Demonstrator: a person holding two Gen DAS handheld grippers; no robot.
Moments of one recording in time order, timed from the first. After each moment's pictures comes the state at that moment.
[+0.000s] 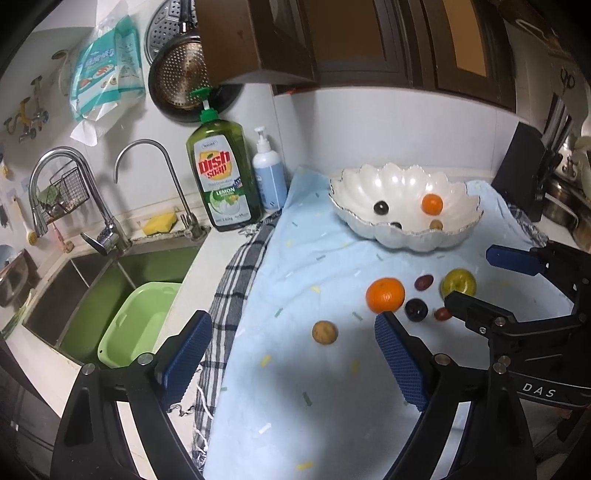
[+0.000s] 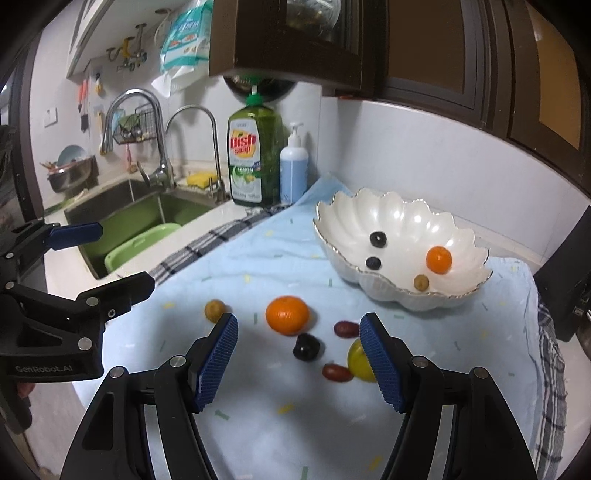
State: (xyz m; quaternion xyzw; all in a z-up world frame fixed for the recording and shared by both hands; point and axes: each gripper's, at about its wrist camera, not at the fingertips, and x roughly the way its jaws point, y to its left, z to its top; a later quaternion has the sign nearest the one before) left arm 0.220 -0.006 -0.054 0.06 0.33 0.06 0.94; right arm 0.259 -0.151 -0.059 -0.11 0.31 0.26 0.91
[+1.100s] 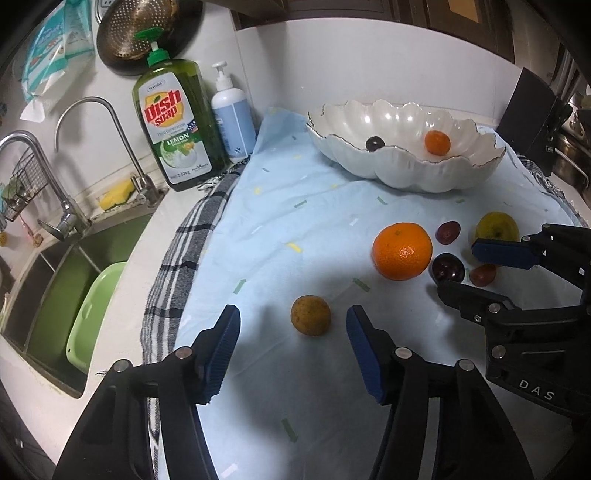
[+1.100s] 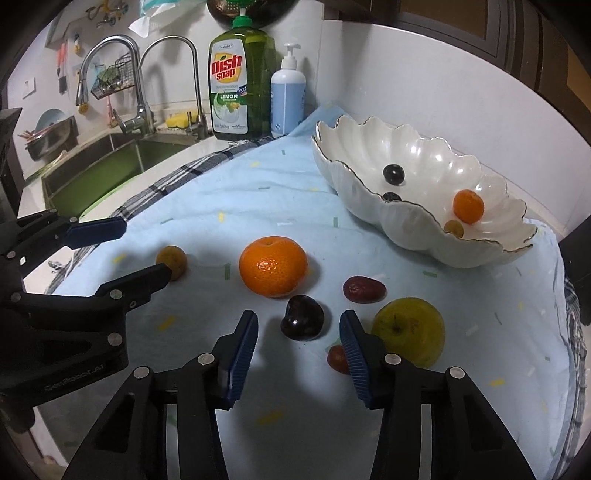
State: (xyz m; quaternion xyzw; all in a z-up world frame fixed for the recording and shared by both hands) left arm 0.283 -0.007 -0.136 0.08 0.40 0.02 0.91; right arm 0.307 -0.128 -0.131 -0.14 0.40 0.24 0.87
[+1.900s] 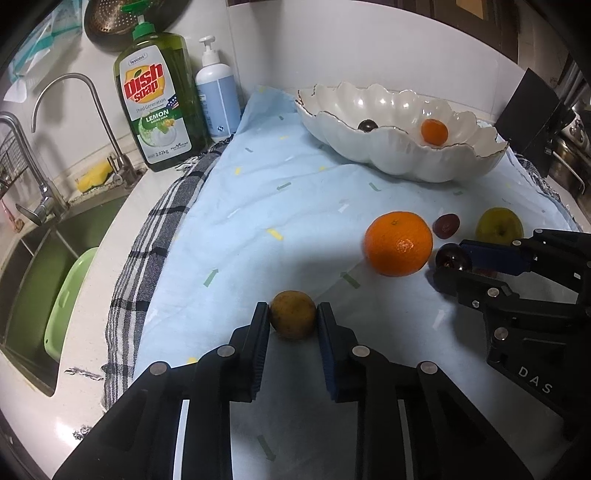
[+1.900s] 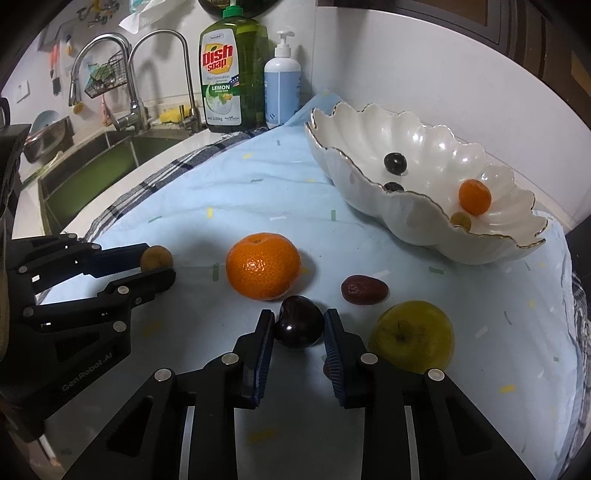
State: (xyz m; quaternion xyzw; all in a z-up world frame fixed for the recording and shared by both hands) left arm 0.297 -0.008 -0.149 0.04 0.42 0.00 0.91; right arm 0.320 -0.128 -0.138 -0.13 0.42 0.24 0.87
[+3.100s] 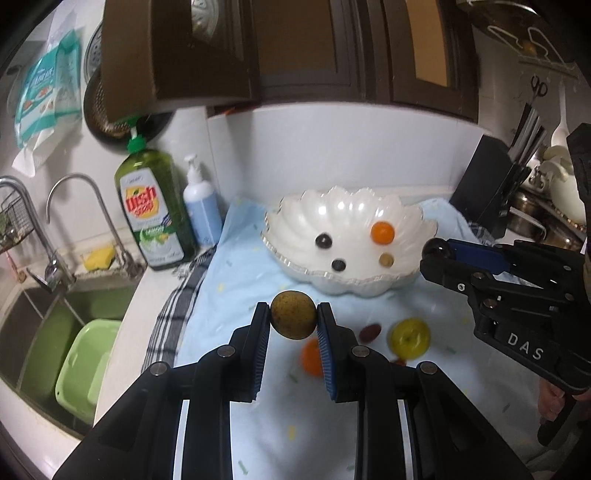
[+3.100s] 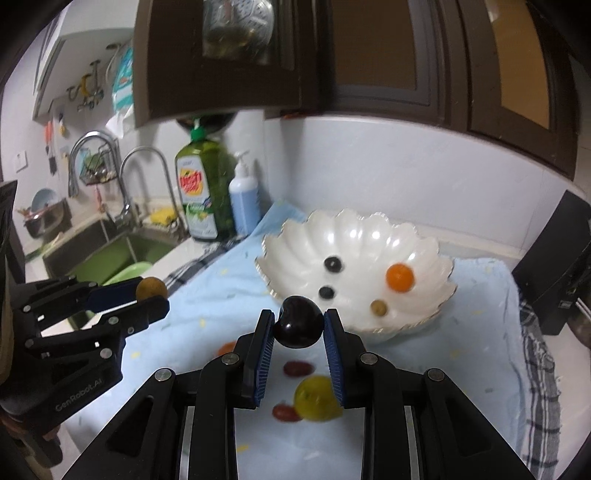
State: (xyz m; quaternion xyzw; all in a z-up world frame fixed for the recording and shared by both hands) left arm 0.281 -0.045 -0.038 0.05 0.30 -0.05 0.95; right arm 0.308 -0.187 -0.028 -0.05 0.29 0.21 0.93
